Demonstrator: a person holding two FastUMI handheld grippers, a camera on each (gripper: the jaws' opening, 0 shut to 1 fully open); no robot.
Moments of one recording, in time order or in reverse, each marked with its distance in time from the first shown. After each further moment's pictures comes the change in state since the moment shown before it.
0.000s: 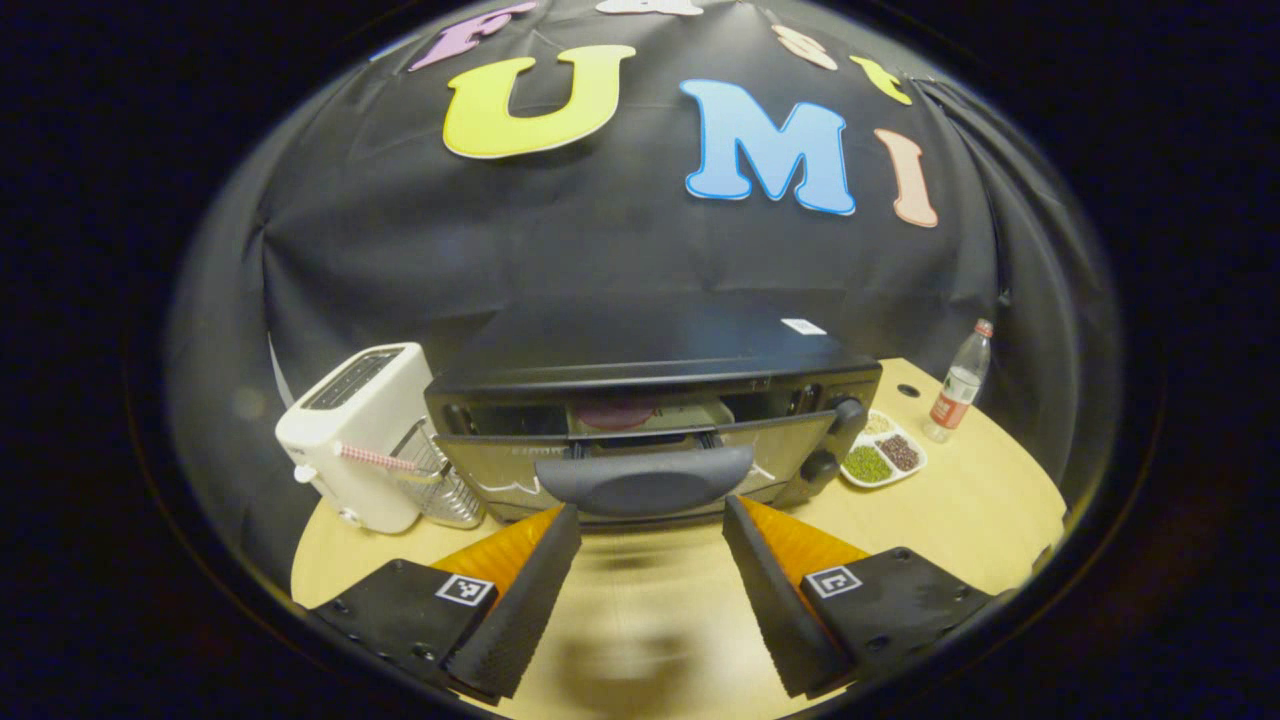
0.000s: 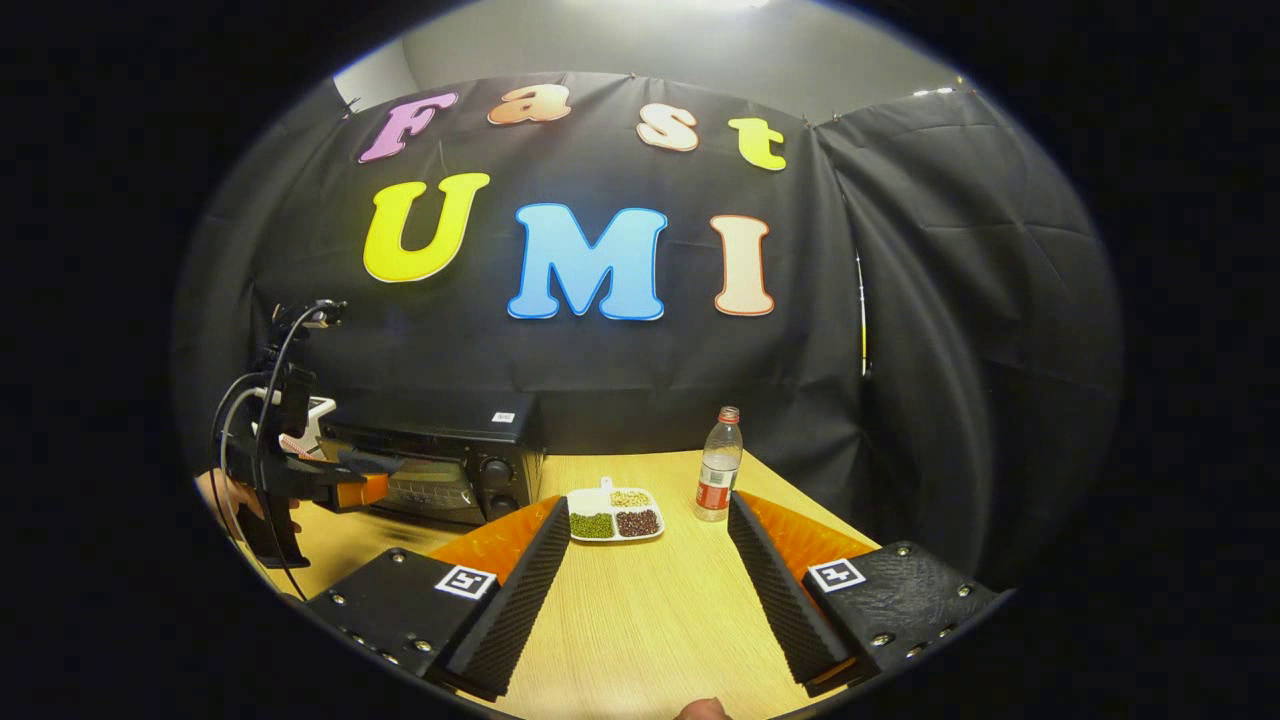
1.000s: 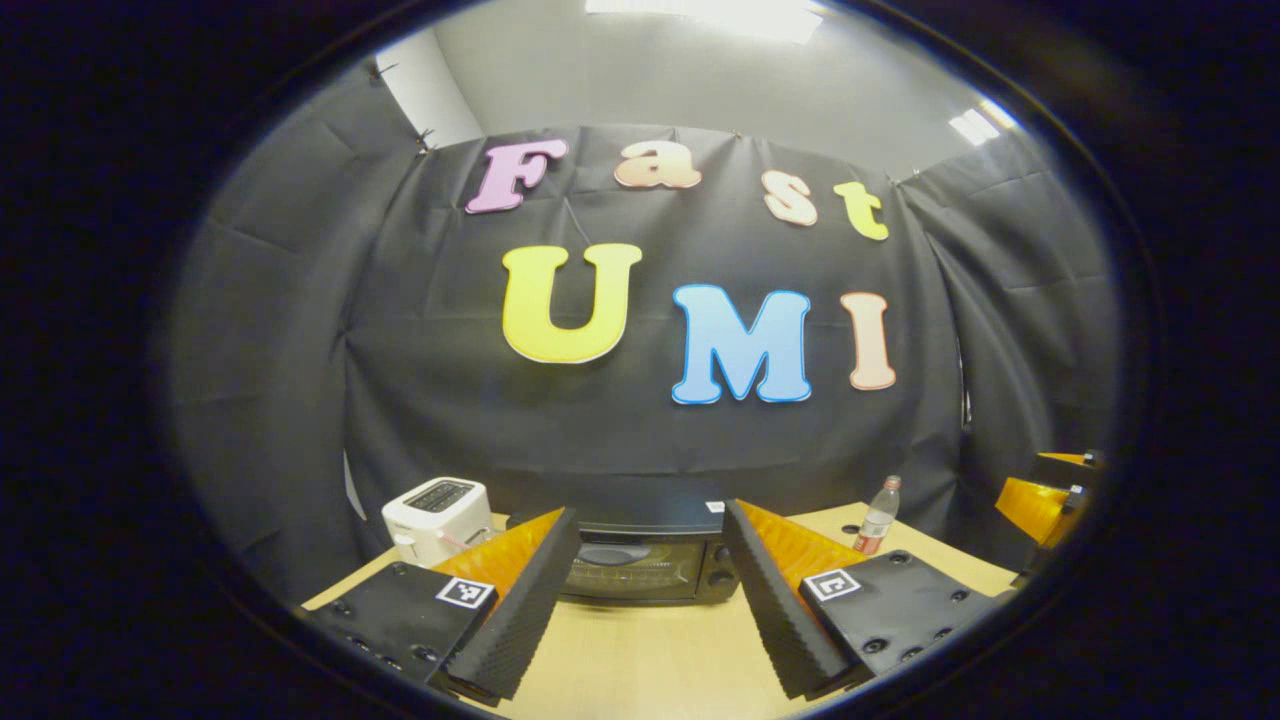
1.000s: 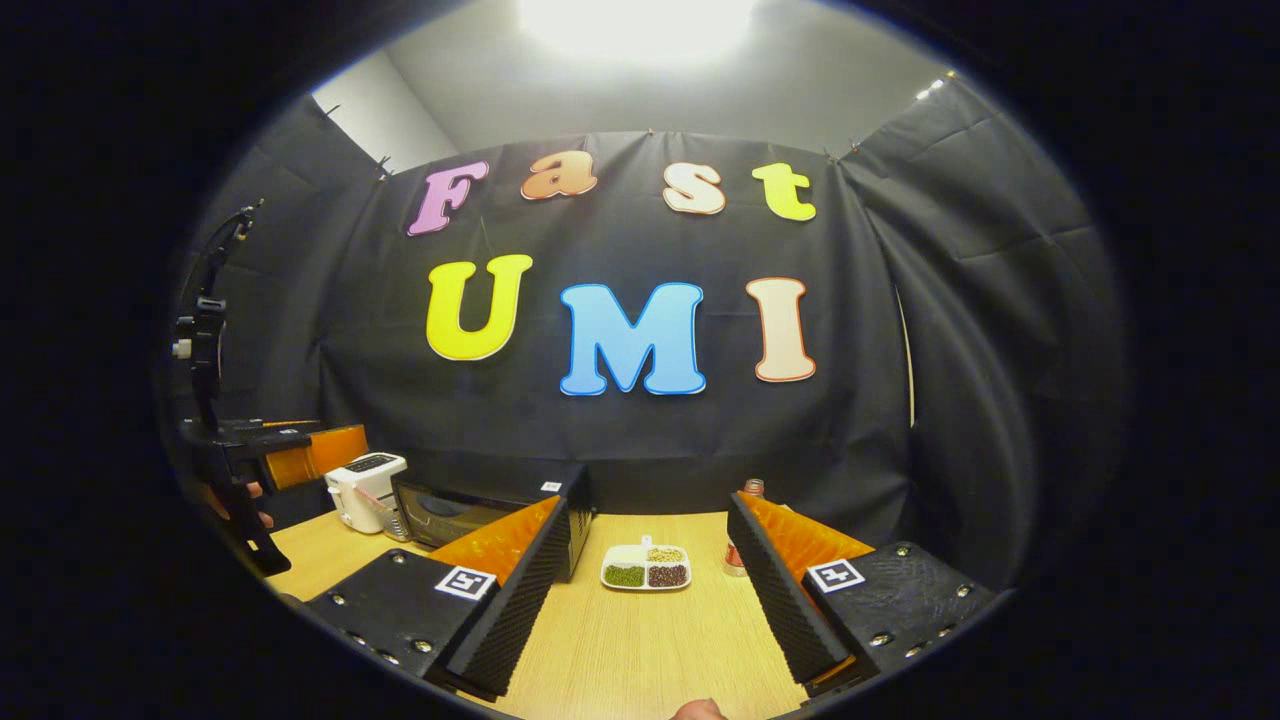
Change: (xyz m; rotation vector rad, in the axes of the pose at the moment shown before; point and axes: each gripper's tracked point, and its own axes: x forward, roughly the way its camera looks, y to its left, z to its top) left arm -0.247 -0.064 0.109 -0.044 -0.459 0.109; right arm -0.044 -0.041 0.073 0.032 -0.184 0.241
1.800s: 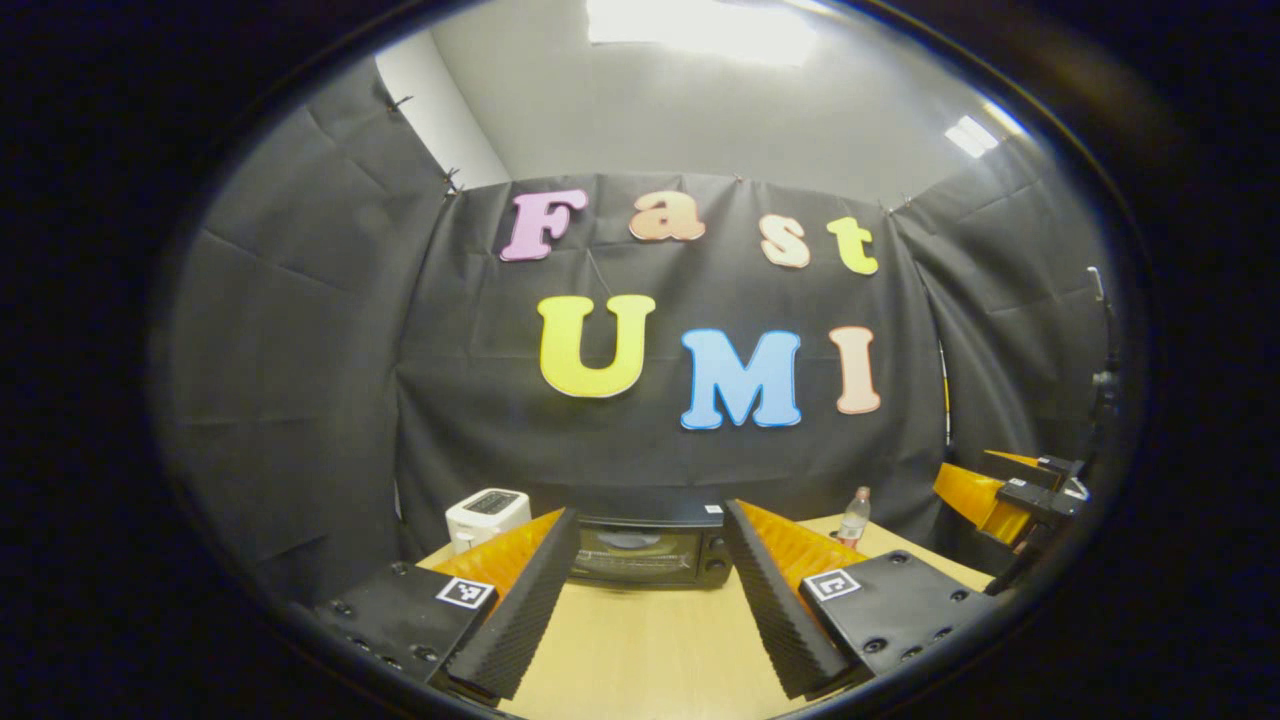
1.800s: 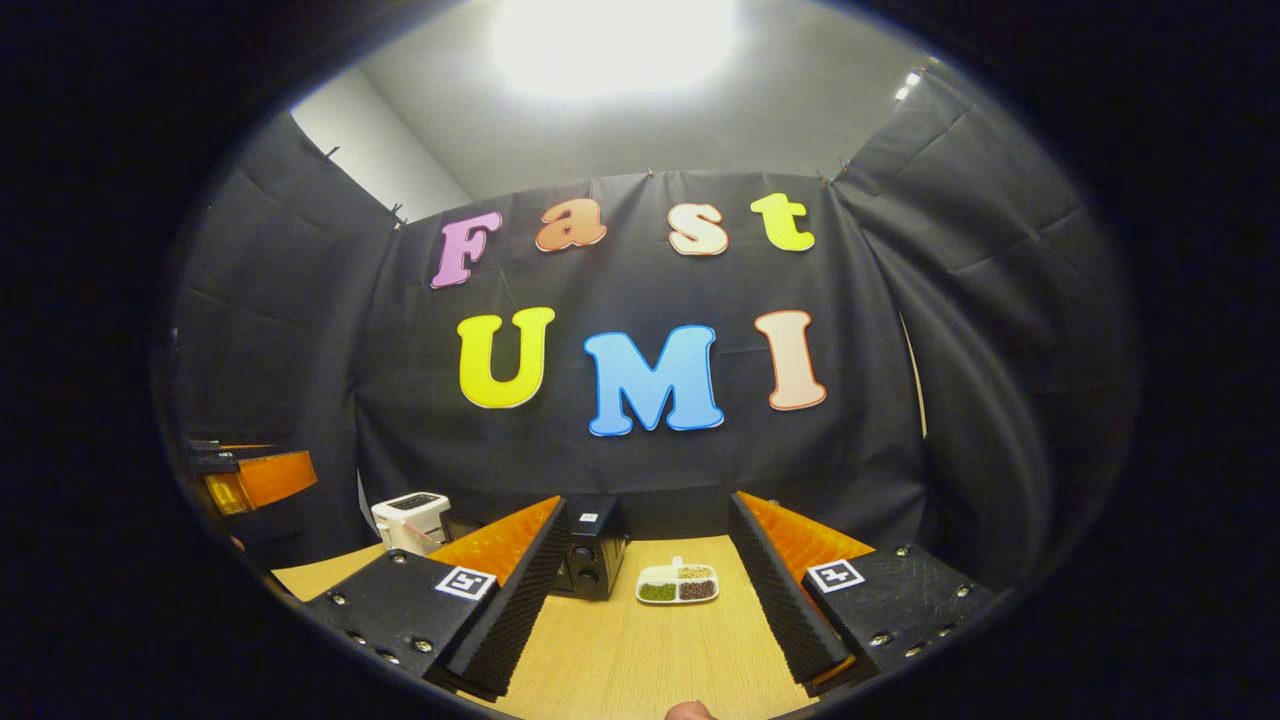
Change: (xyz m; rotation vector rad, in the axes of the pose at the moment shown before) left arm -0.145 0.012 0.051 0.008 -0.085 0.052; right arm -0.050 0.021 0.040 0.065 -0.116 0.054
